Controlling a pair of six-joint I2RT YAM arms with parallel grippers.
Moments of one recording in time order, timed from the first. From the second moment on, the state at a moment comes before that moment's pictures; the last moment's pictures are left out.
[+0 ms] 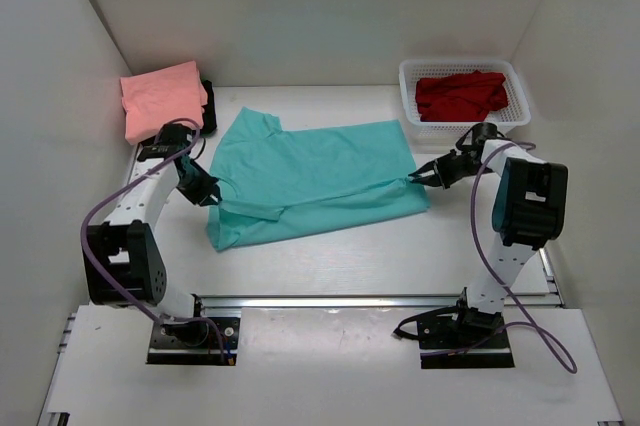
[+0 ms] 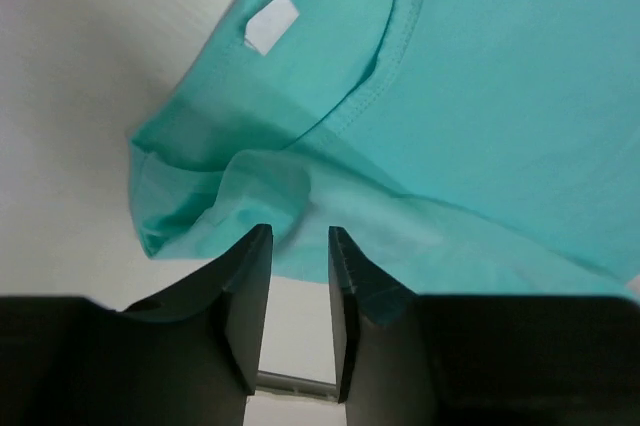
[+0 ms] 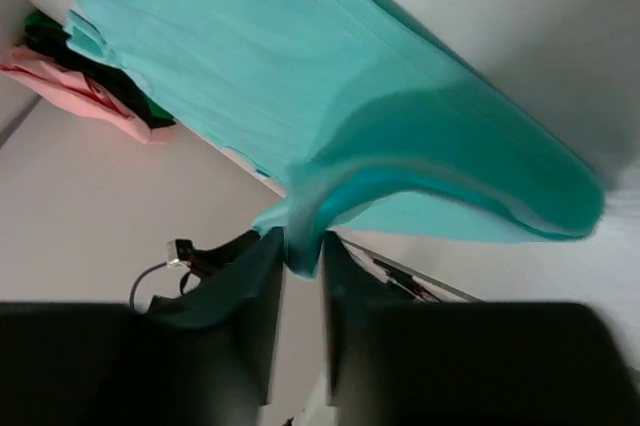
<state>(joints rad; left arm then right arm) 0.04 1.48 1.10 -0.85 0.07 -0.77 -0.18 1.91 1.24 -0.65 -0.76 0.95</state>
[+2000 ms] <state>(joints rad) -0.16 1.08 0.77 -0.44 -0.06 -0.55 0.14 1.10 0.81 -0.61 -0.31 0.40</state>
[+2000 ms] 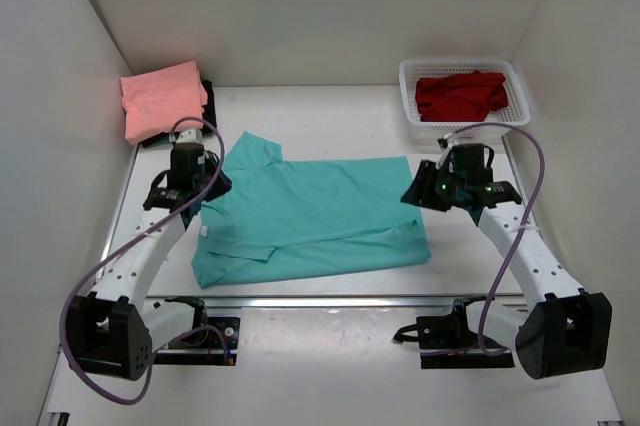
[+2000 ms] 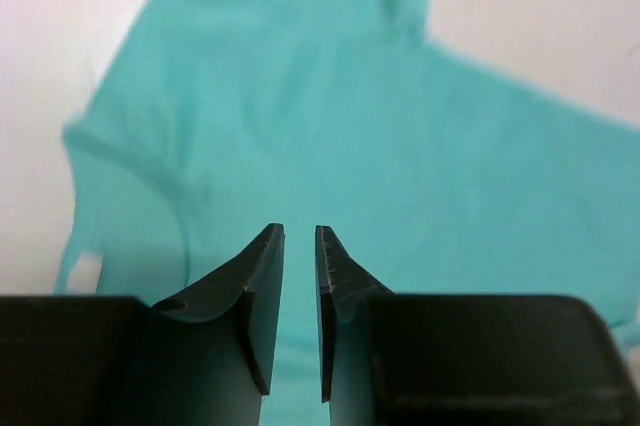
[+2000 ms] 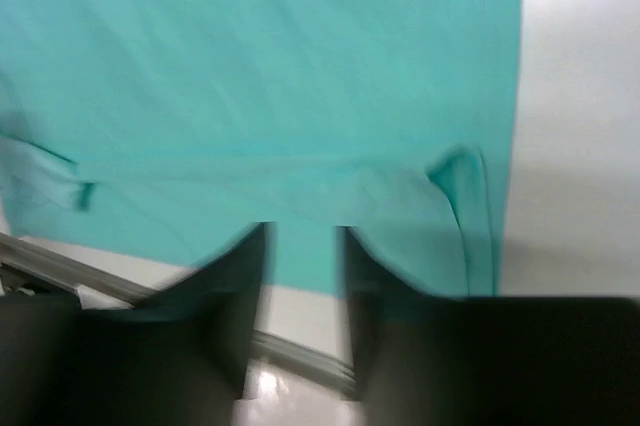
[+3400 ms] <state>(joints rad) -0.01 2.13 1.47 -0.27 0.20 -0.38 0.05 2.08 1.47 -0.33 -0.23 0.32</state>
